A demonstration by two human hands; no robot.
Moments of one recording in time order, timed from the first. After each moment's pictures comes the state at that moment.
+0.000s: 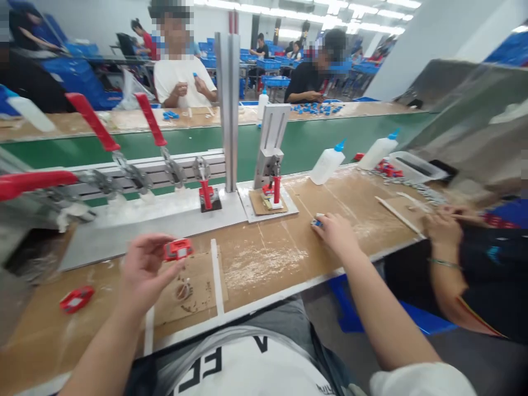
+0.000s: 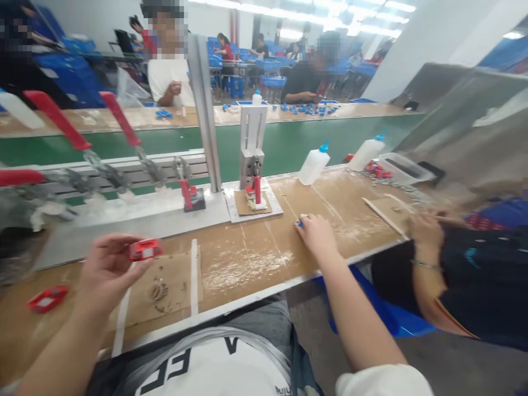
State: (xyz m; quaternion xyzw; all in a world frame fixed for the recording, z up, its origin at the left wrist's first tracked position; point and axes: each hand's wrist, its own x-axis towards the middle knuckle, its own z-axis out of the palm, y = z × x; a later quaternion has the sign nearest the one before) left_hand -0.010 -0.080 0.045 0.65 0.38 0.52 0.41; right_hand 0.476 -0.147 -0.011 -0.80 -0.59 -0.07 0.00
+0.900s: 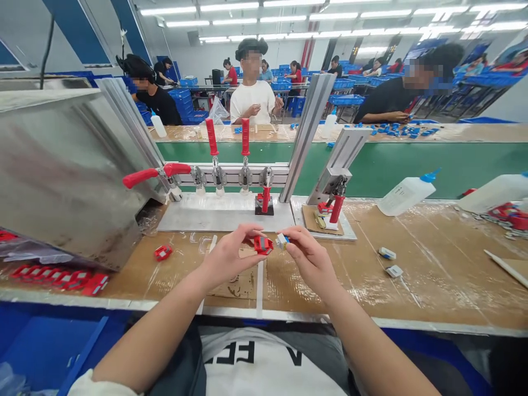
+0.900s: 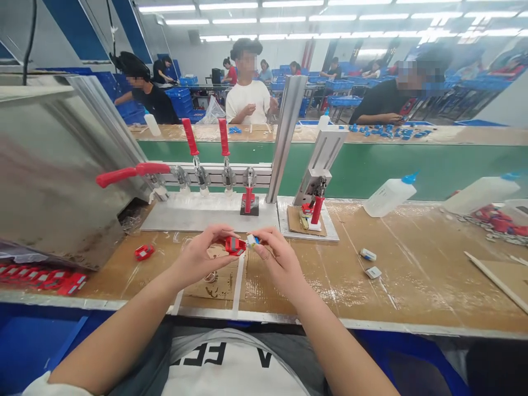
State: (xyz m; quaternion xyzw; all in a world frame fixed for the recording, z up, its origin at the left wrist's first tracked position) left_hand 0.016 -0.103 0.077 0.73 0.37 0.38 0.43; right_hand 0.253 -0.125 0.046 -0.39 -0.71 0.27 0.53
